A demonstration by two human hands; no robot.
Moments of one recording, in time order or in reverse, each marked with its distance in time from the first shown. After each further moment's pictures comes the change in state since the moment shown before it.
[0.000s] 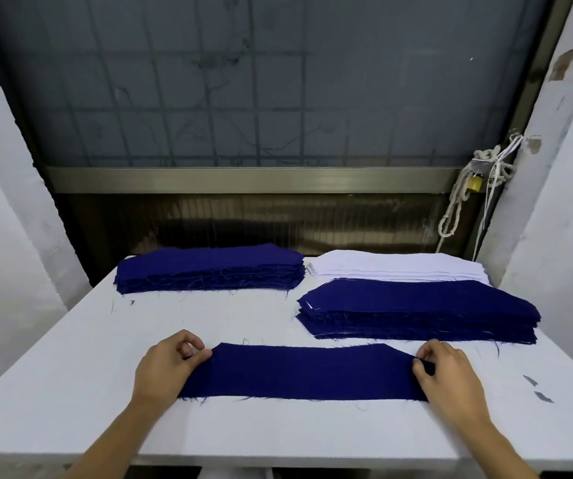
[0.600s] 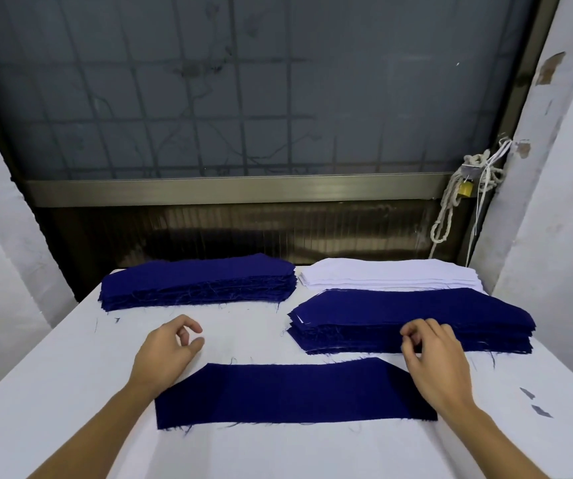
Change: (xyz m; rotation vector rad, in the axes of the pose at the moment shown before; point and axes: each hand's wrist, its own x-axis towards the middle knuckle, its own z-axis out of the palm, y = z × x) left_hand 0.040 0.045 -0.009 0.064 -0.050 0.066; right_hand 0.038 -0.020 -0.005 -0.012 0.169 -0.160
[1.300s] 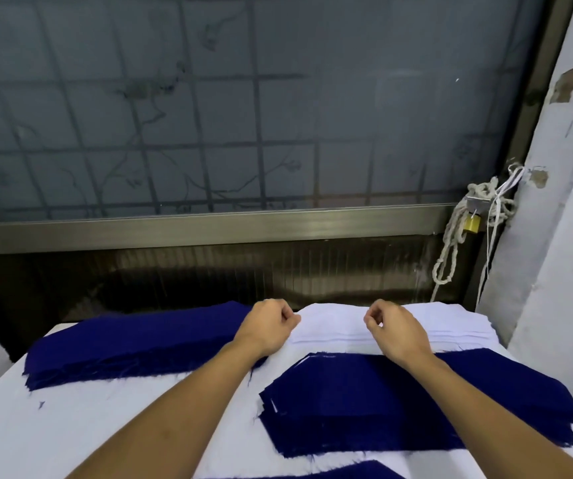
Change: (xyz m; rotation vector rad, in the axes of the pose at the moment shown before) left_hand 0.157 0.194 0.133 0.052 -0.246 0.245; right_hand 0.195 -0.005 0.061 -0.063 -0.260 0.108
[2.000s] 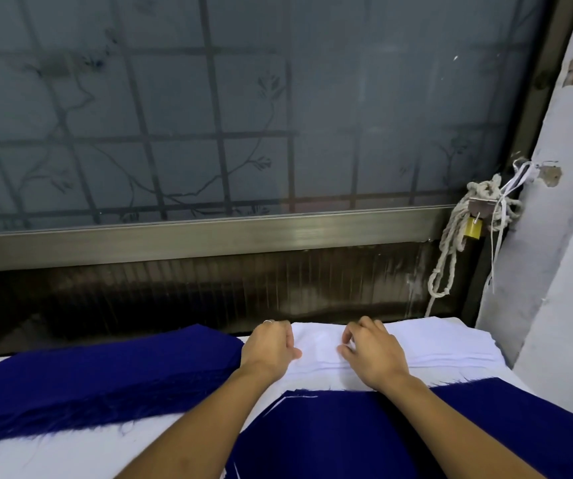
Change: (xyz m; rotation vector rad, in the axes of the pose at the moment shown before) left_hand 0.068 0.006 0.074 0.174 -0.010 -0.072; right_hand 0.054 0.026 0.058 -0.193 -0.044 -0.120
